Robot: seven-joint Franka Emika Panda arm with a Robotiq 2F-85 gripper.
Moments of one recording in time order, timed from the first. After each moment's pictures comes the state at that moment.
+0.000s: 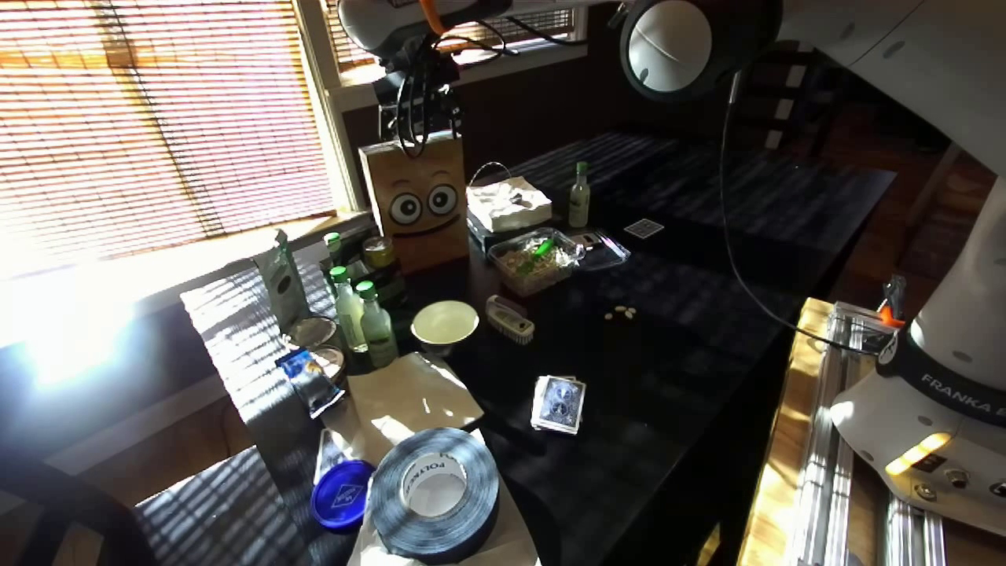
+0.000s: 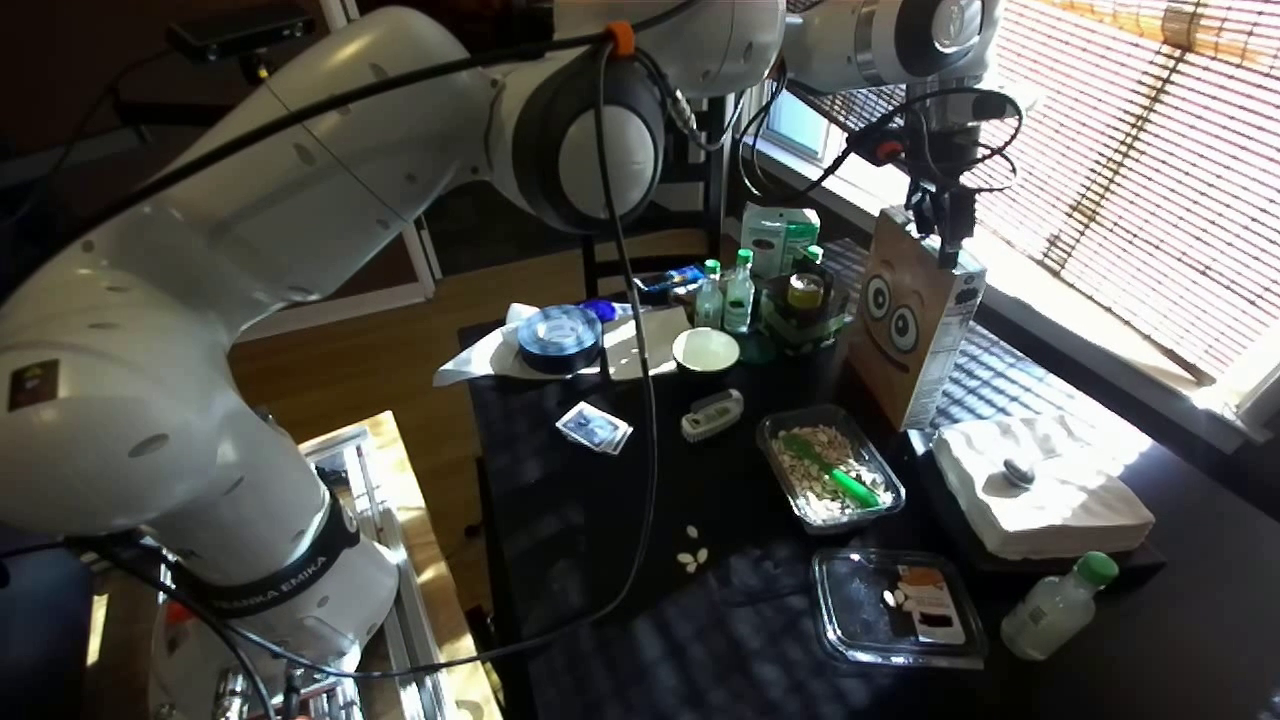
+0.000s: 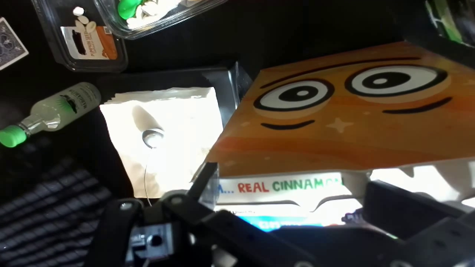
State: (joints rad) arm 0.04 1.08 -0.15 -0.60 -0.17 1.71 0.68
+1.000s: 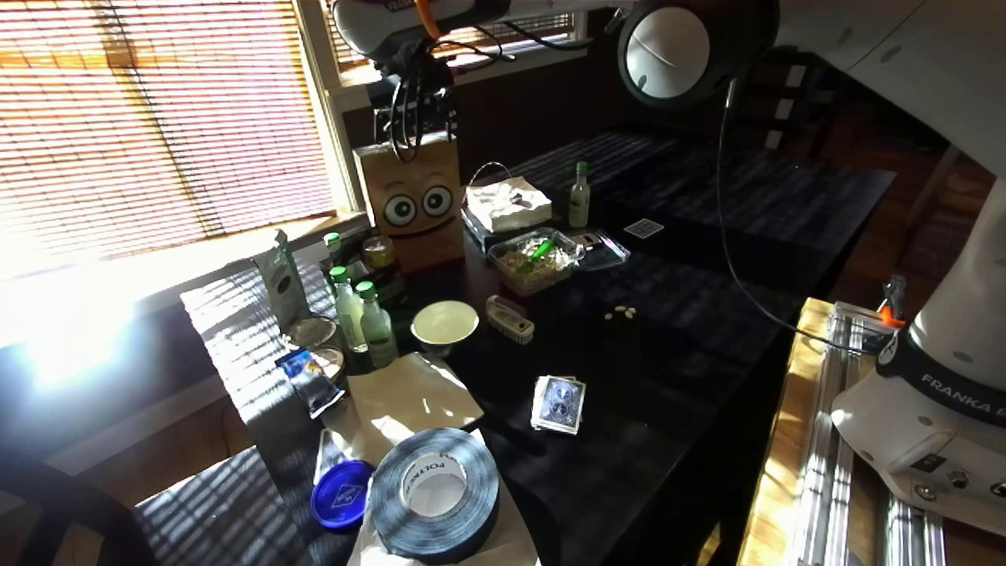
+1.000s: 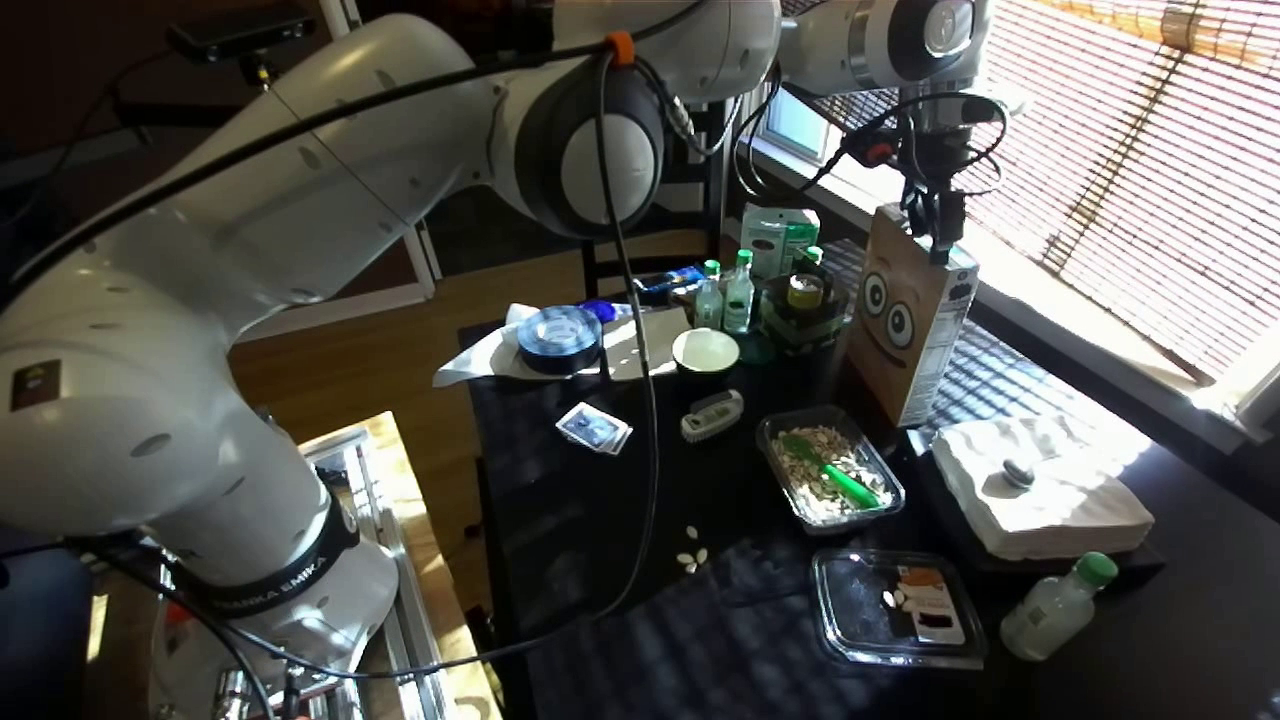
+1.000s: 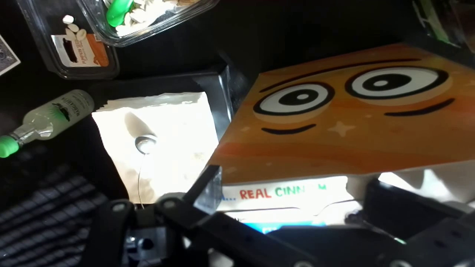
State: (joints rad) arm 0.05 1.10 -0.14 -0.58 -0.17 1.71 0.71
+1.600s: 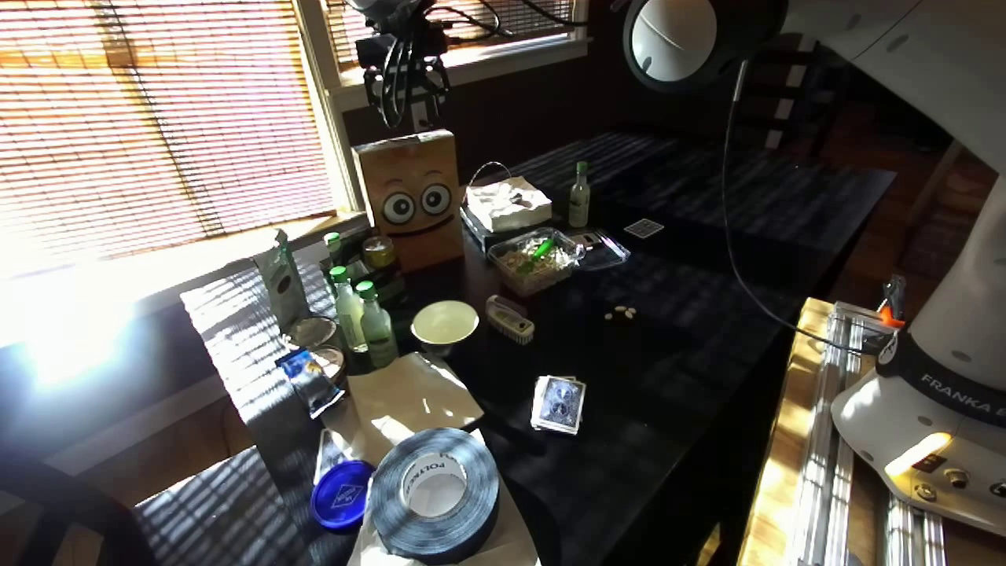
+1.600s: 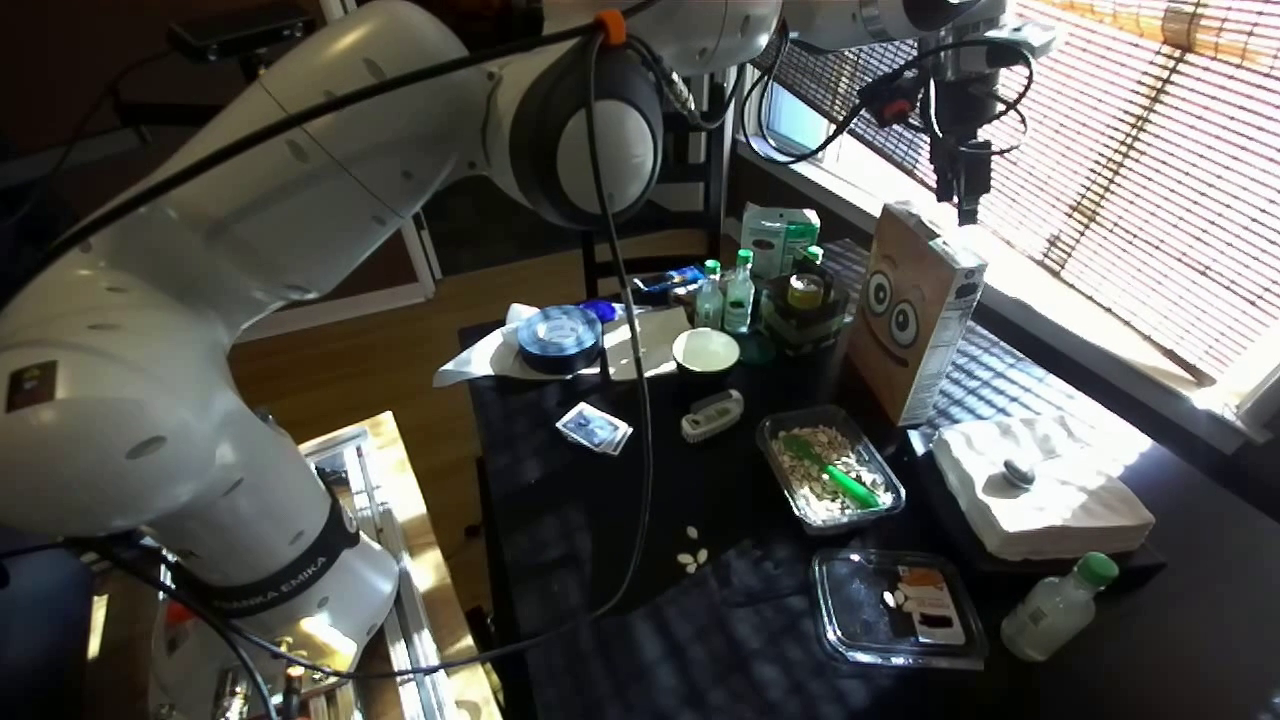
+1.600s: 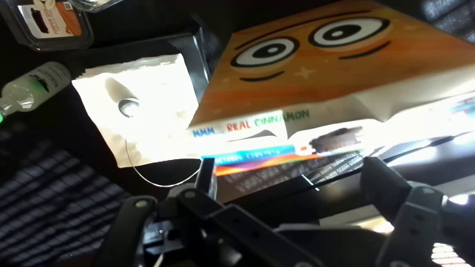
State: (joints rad) arm 0.03 1.06 -0.12 -0.53 -0.16 1.76 0.73
